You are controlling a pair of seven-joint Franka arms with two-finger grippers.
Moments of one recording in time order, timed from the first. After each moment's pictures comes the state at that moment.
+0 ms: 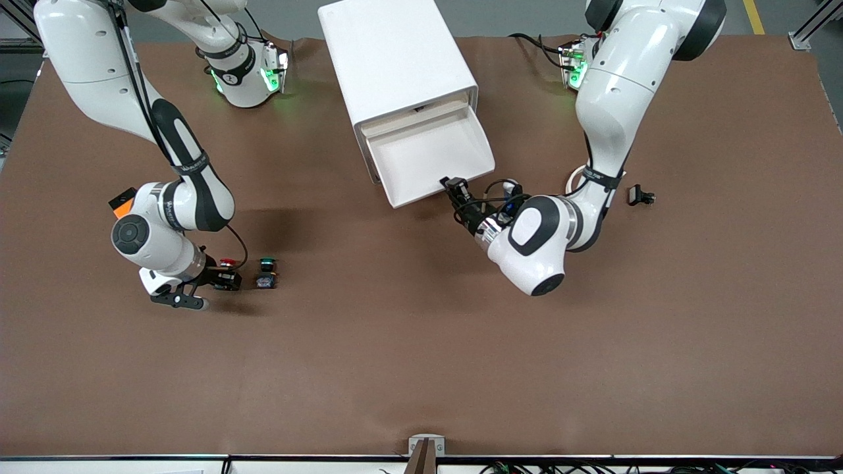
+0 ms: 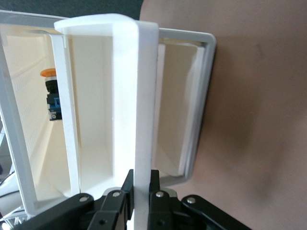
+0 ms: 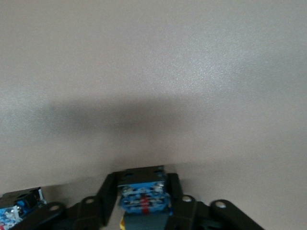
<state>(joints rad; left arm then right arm) -0.47 0.82 0.00 -1.39 -0.94 1.45 -2.35 0.05 0.56 -0.02 -2.01 0.07 2.60 0.14</state>
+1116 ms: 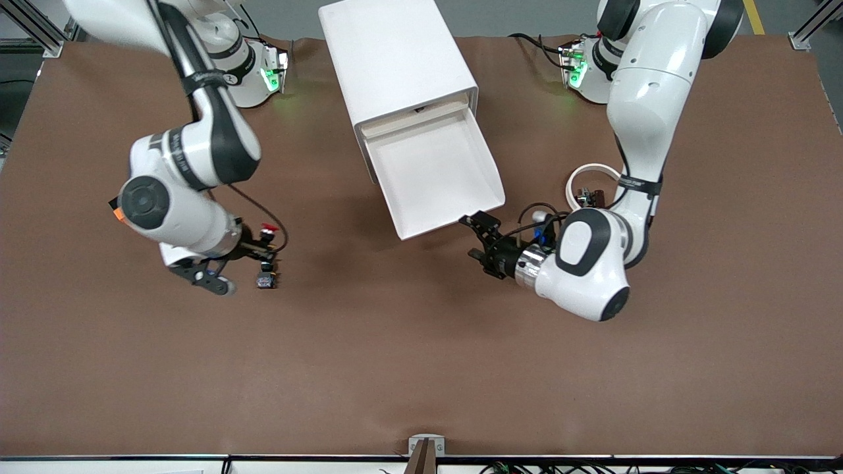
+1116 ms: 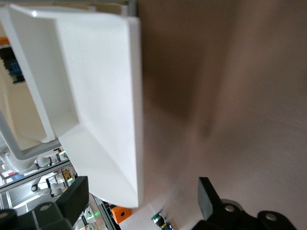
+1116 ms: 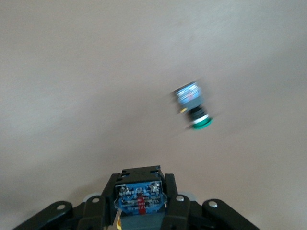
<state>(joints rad) -0.42 0.82 0.11 -1.25 -0.94 1.58 -2.19 0.34 0.33 0.00 -1.74 0.10 2.00 0.75</state>
